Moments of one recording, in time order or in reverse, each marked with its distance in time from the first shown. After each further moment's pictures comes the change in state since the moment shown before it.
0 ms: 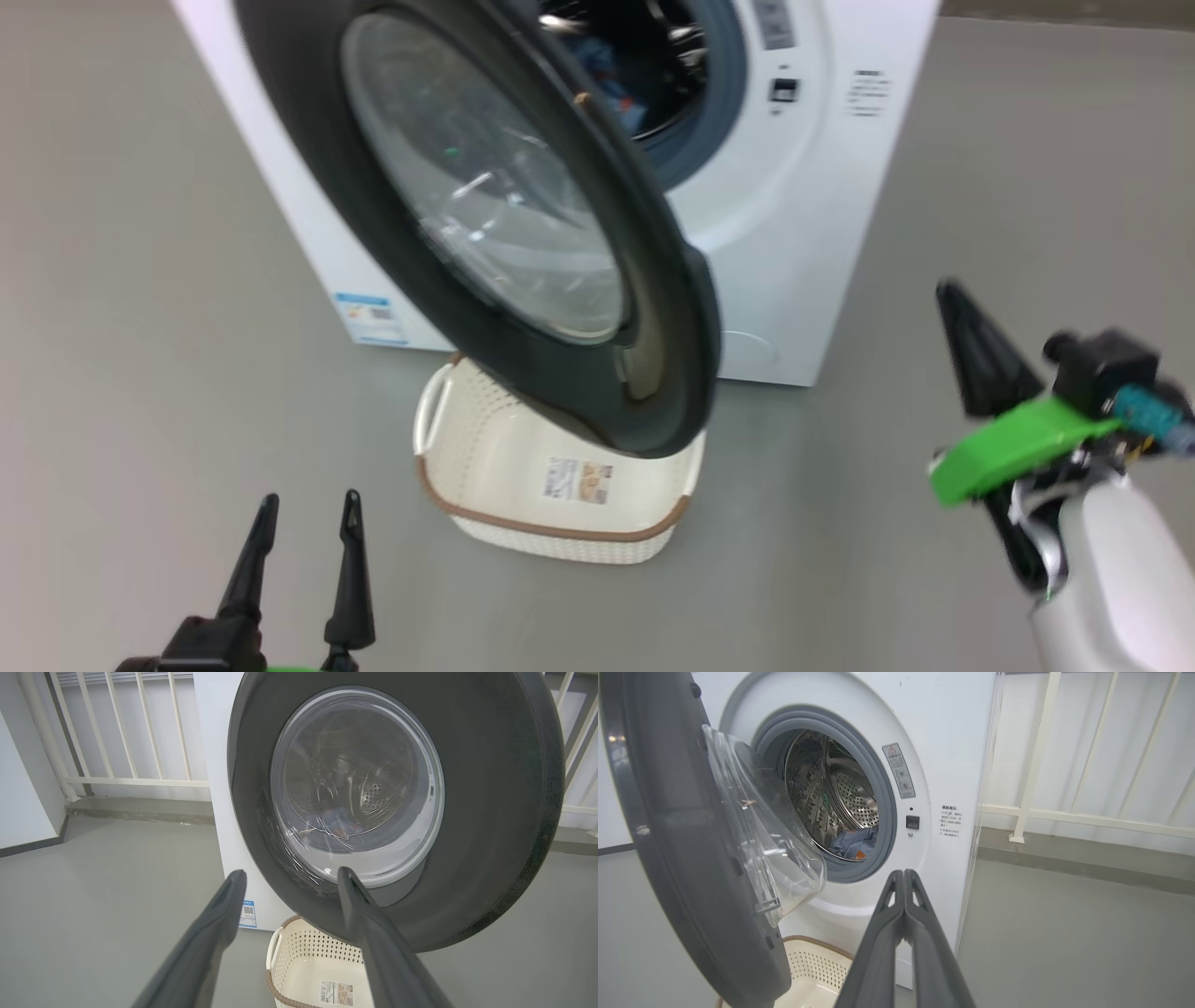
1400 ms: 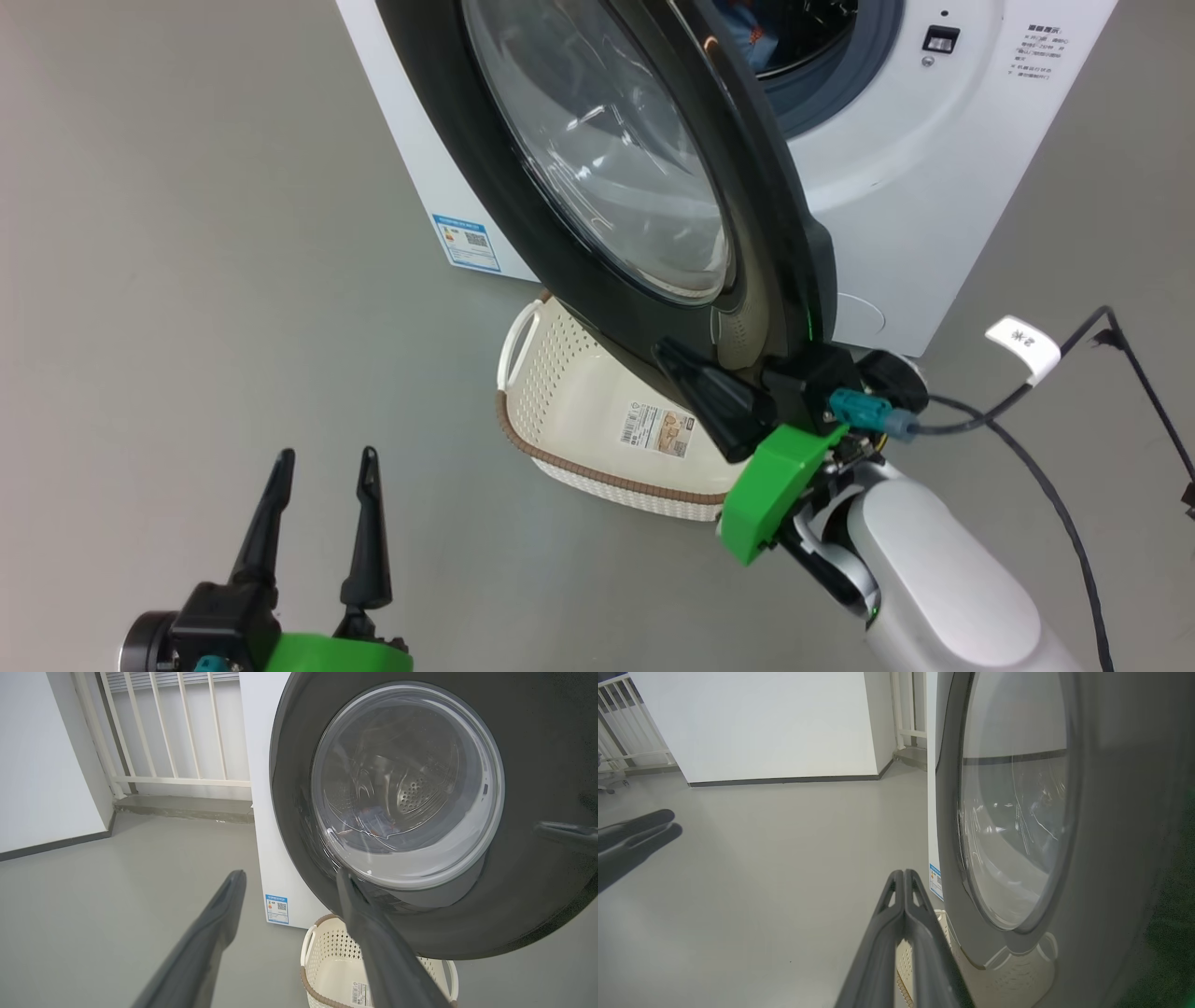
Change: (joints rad) left arm -0.081 -0.018 -0.026 0.025 0.000 -0.007 -0.035; right arm -0.140 0.026 0.488 0.032 0.124 0.000 0.105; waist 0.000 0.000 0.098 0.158
